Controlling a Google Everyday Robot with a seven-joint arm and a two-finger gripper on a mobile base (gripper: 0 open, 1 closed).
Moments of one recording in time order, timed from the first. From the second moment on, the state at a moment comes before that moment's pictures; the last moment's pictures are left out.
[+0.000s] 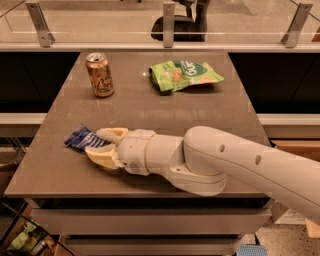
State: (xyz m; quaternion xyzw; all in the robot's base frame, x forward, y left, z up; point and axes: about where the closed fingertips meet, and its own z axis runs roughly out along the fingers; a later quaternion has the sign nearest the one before) arm 0.465 0.144 0.828 -0.44 0.65 0.35 0.51
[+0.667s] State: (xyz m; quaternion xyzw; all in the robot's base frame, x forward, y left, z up) arm 0.460 0.144 0.852 -0.46 0.64 0.34 0.52
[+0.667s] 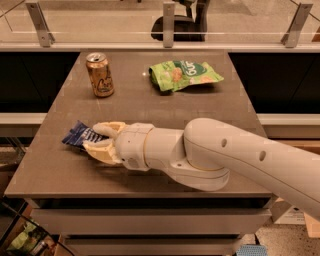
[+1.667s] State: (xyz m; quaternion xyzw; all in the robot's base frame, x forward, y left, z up) arm 0.478 0.122 0.932 -0.48 0.61 0.34 0.53
